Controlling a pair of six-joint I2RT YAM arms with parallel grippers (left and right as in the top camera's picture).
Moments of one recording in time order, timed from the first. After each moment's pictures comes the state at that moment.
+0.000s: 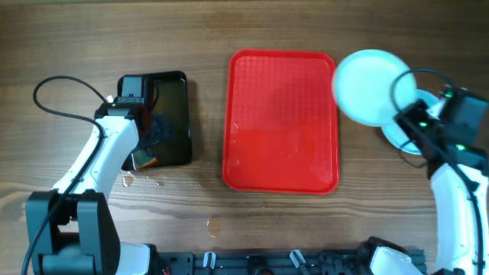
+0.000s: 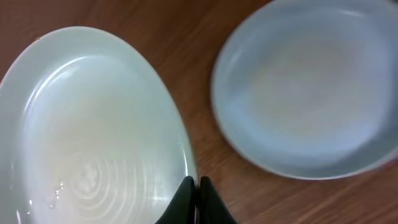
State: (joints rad) left arm -0.04 1.60 1.00 -0.80 -0.28 -0.54; right arm -0.37 1.22 0.85 -0.49 -0.17 0.56
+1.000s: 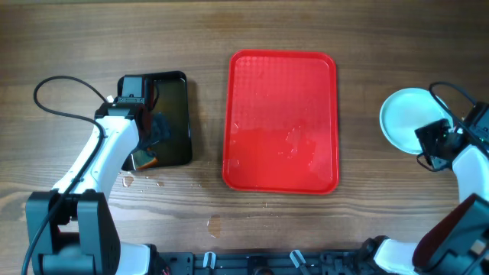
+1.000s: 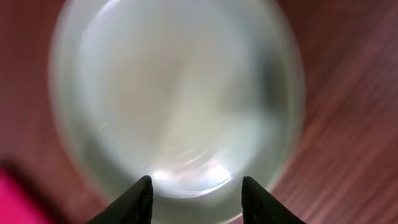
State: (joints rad) left arm -0.04 1.60 1.00 -0.80 -0.28 -0.54; right arm -0.61 1.51 0.85 -0.46 -0.21 0.58
